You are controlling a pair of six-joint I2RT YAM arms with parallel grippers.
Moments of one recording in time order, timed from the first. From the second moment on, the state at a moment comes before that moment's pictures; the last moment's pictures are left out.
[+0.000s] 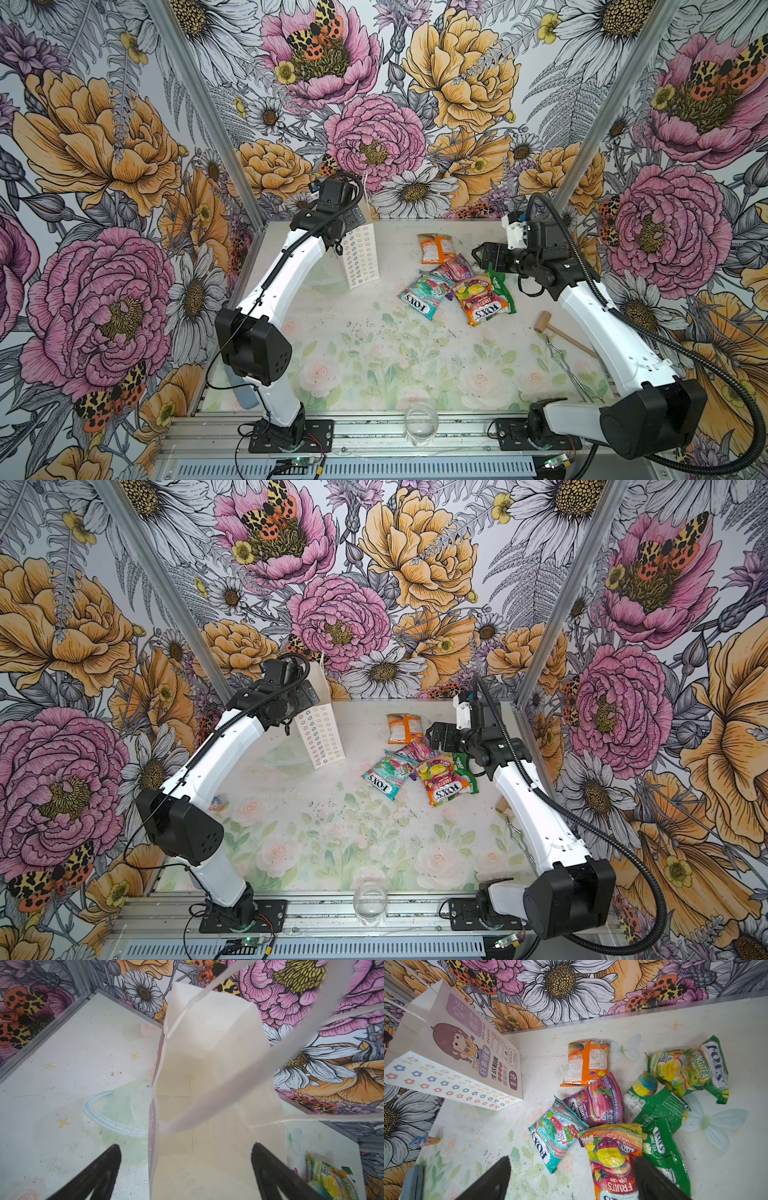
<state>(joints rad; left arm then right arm) -0.34 1.75 1.83 -0.84 -0.37 -0.71 0.16 1.30 1.26 -0.65 -0.27 0.25</state>
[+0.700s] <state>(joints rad) -0.30 1.77 1.87 -0.85 -0.40 -0.68 0.16 1.34 1.26 -0.65 -0.28 0.25</state>
